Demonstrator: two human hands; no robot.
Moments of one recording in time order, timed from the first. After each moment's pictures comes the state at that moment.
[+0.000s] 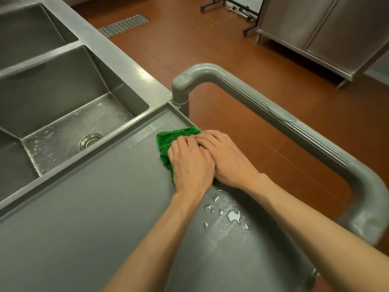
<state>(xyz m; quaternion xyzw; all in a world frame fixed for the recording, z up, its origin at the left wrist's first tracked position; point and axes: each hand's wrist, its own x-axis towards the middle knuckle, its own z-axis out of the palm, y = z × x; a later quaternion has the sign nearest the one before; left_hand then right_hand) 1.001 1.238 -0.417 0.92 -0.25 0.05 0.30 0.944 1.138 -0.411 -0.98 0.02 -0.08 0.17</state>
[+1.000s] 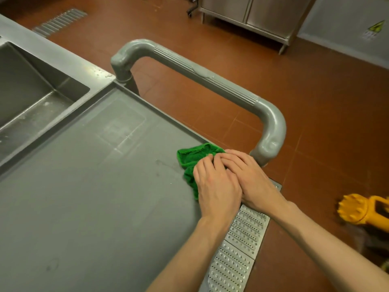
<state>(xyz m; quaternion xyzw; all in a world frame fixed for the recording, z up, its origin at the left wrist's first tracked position) 0.740 1.266 -0.411 0.87 -0.39 -0.07 0.31 0.657 1.178 -0.416 -0.96 0.18 -0.09 0.18</state>
